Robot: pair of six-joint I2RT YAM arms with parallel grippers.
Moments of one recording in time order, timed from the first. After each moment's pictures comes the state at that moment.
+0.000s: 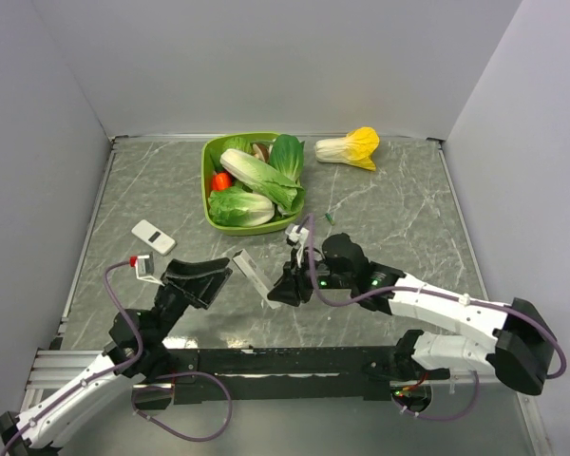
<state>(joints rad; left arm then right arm) -0.83 0.03 0.03 0.43 -0.14 -0.98 0.94 1.13 0.66 0.03 -0.41 0.31</state>
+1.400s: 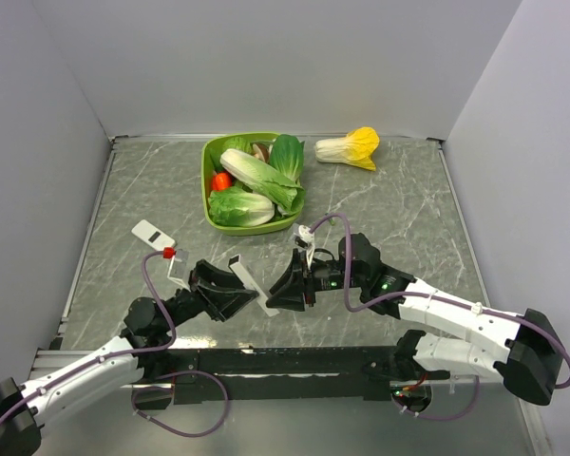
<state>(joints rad) -0.83 0.47 0.03 0.86 0.30 -0.79 0.92 1.02 0.63 0.23 -0.67 0.39</state>
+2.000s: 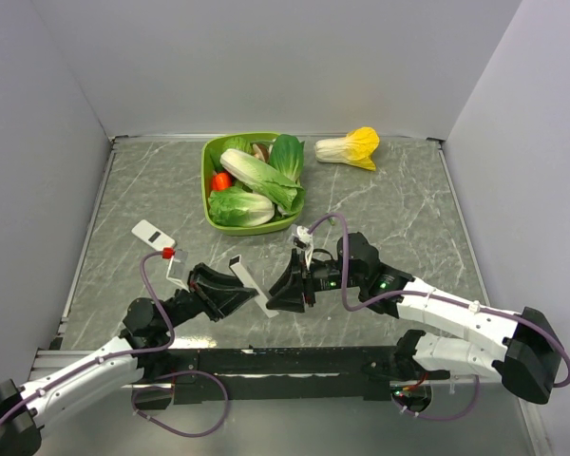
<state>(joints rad) -0.83 0.45 0.03 0.86 0.31 -0.80 0.92 1.03 0.63 0.23 -0.69 0.39</state>
